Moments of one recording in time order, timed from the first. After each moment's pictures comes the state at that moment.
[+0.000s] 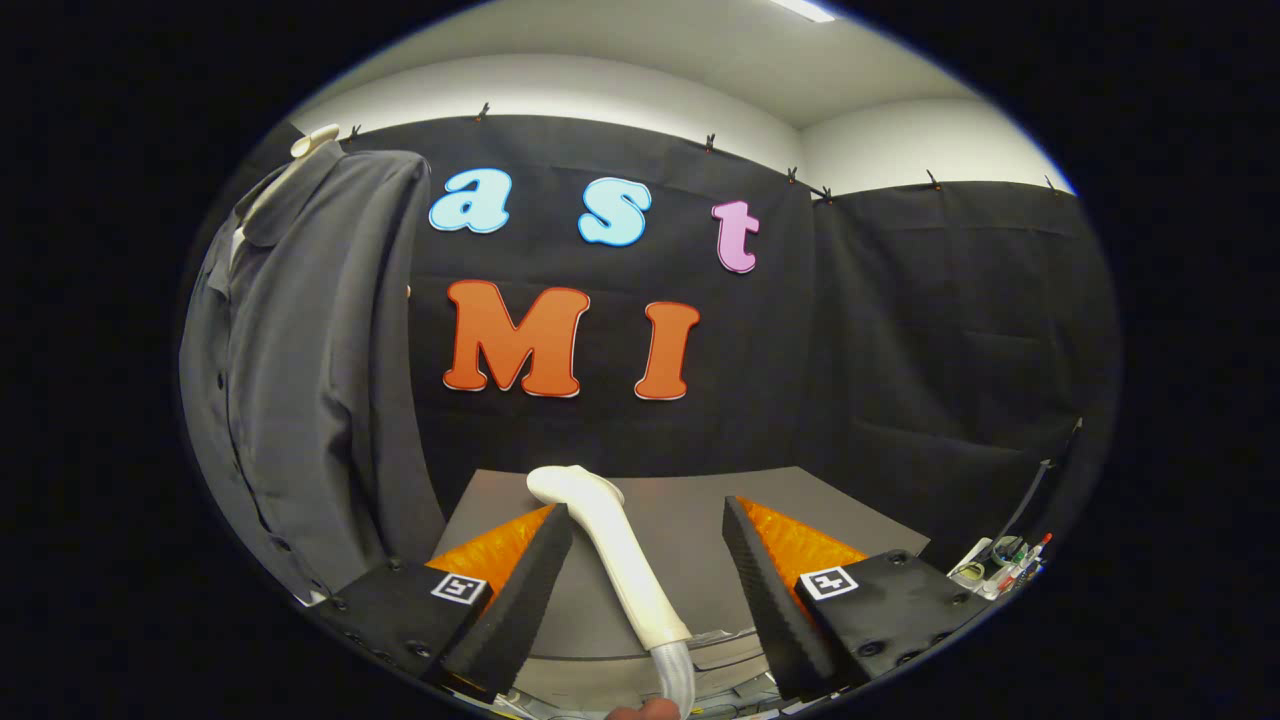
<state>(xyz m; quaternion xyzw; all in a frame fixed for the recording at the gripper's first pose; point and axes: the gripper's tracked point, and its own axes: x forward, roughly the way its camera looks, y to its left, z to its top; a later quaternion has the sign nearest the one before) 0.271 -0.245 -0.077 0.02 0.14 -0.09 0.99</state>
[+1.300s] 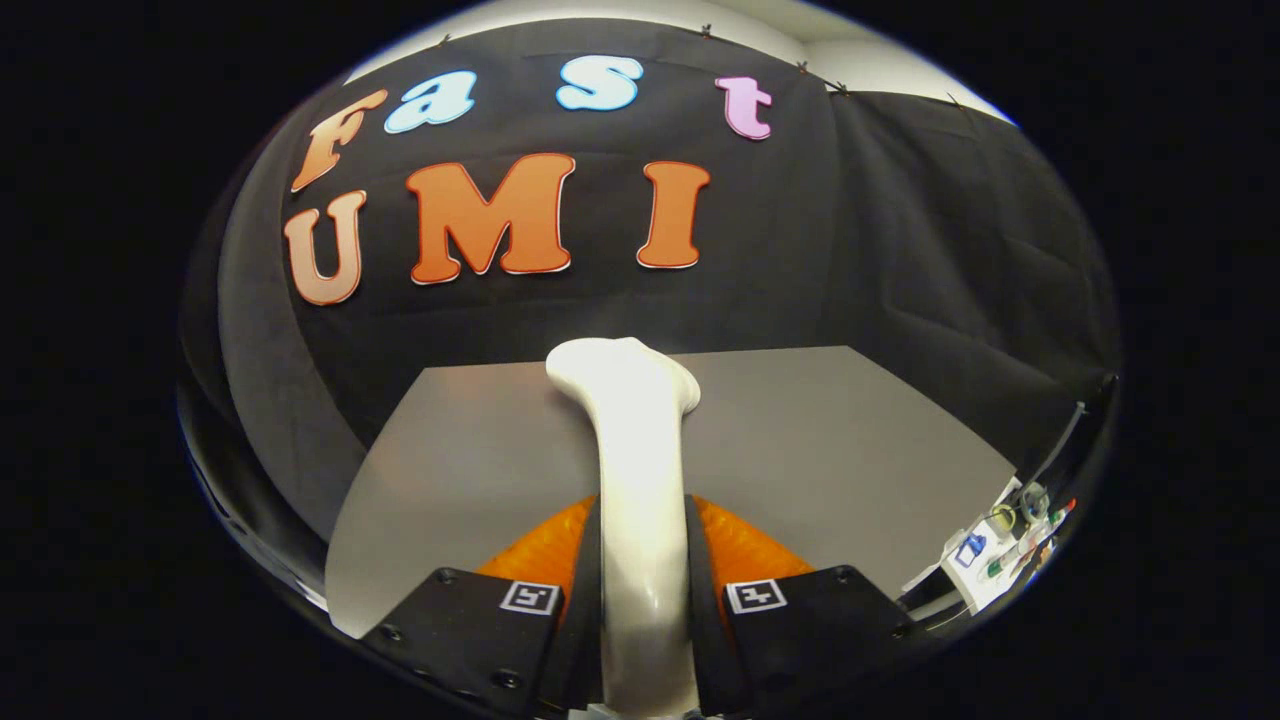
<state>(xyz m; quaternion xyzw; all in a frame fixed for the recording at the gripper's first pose) 0.325 -0.246 -0.208 0.09 0.28 -0.09 0.95</state>
